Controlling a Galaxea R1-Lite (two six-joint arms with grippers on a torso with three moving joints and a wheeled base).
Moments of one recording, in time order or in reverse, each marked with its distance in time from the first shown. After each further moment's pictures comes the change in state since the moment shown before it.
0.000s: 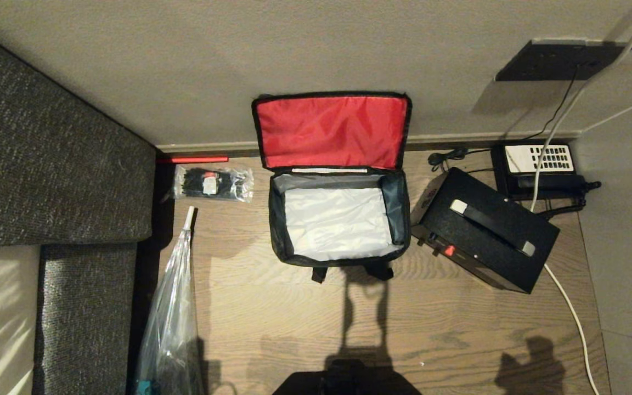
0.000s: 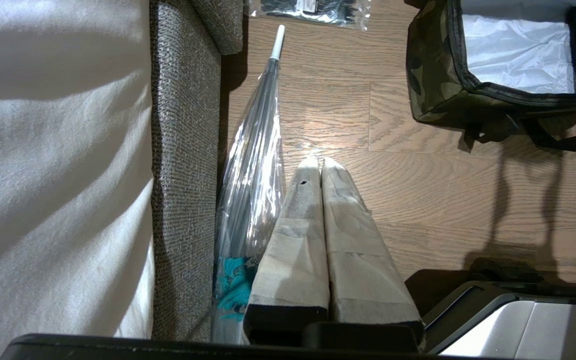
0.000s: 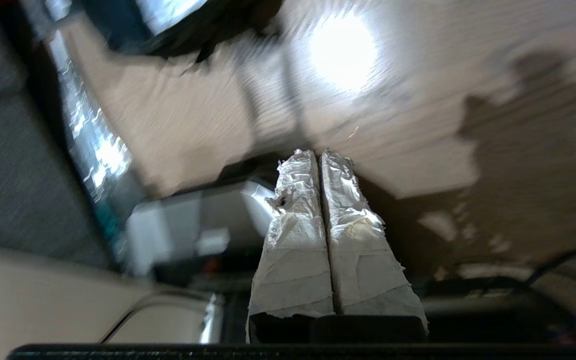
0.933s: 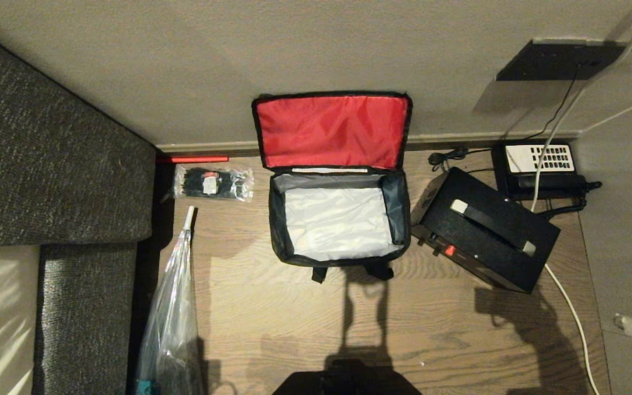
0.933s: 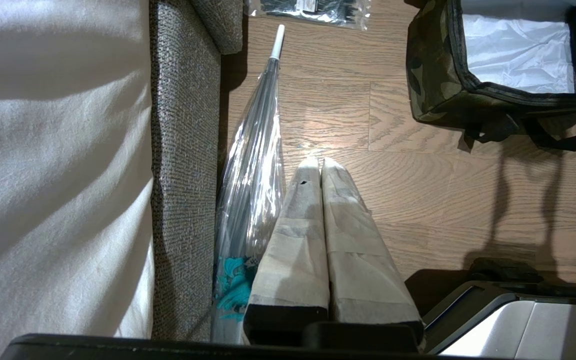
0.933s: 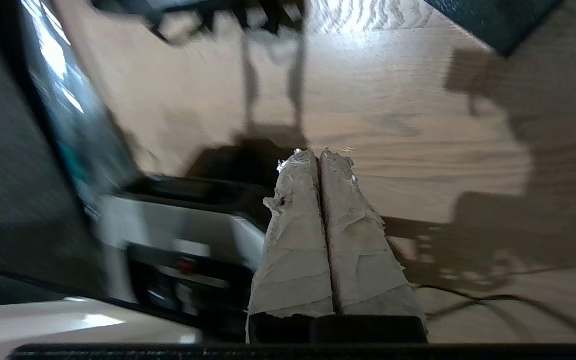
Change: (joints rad) left arm 0.000 0.000 0.000 0.000 0.000 0.000; right arm 0.003 0.866 -0.152 -0.476 0.135 -0.329
